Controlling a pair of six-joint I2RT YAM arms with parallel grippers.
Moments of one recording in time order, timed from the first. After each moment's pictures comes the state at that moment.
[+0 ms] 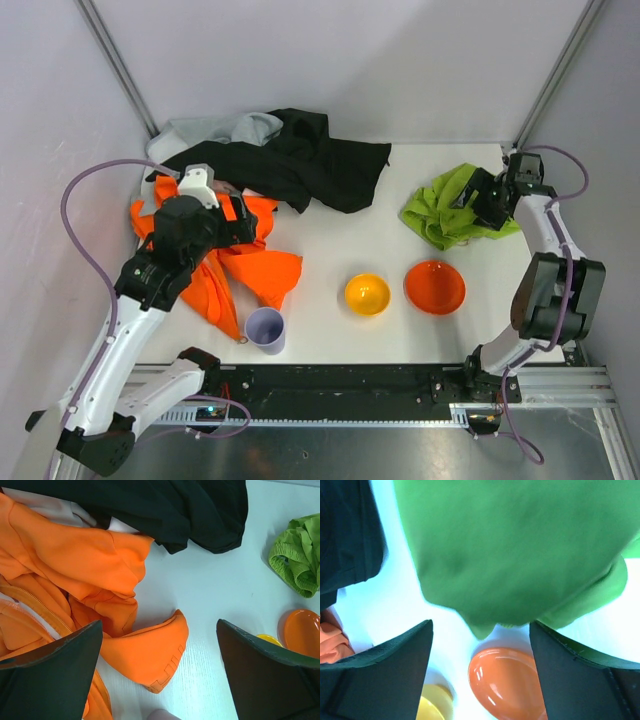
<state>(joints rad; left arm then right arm) -0.40 0.87 1.12 -0.66 -0.18 -0.34 -0.19 1.64 1.27 -0.56 -0.31 0.40</state>
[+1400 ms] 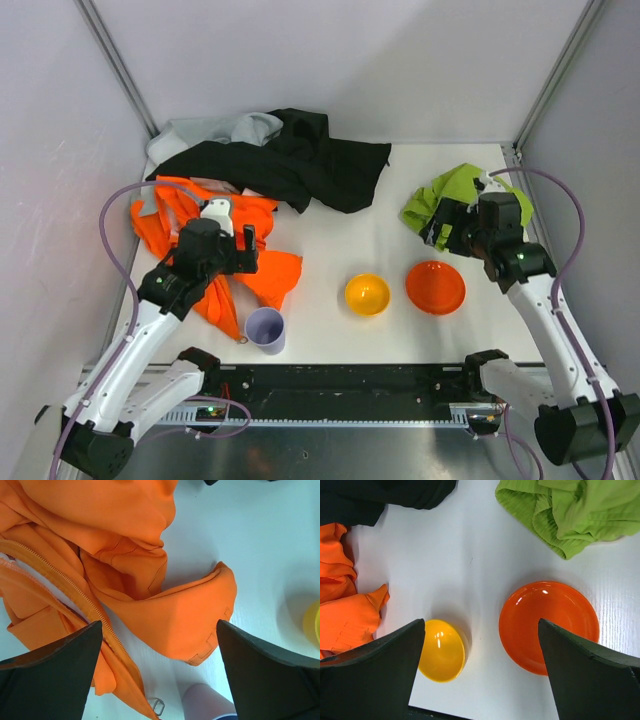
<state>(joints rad) -0.40 0.83 0.87 -0.66 -0.19 -0.24 0.20 1.00 1.00 -0.64 -0.08 0.44</state>
